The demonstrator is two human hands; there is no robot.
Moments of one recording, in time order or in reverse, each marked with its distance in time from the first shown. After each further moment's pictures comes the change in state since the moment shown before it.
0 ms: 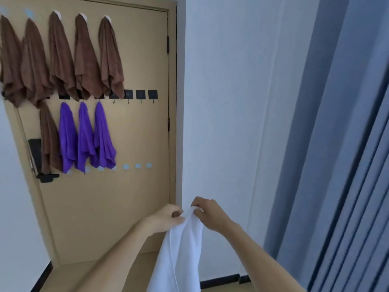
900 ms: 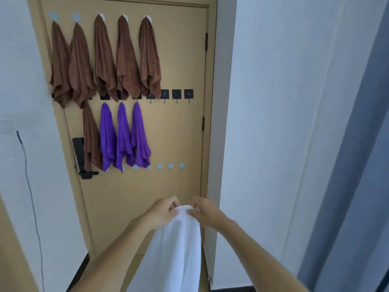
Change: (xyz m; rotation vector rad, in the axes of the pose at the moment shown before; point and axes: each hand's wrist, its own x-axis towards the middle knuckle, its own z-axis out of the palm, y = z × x) left_hand -0.036 -0.116 -0.135 0.122 0.251 -0.067; right_hand 0.111 -0.125 0.102 0.027 -0.091 -0.072
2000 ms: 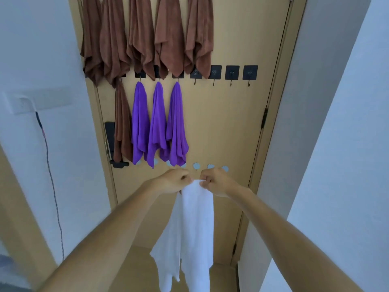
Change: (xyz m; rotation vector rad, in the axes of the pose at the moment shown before) left_hand 0.245 -0.141 -0.113 0.035 0.032 -0.150; right_hand 0.341 0.028 0.029 -0.027 -0.166 -0.198
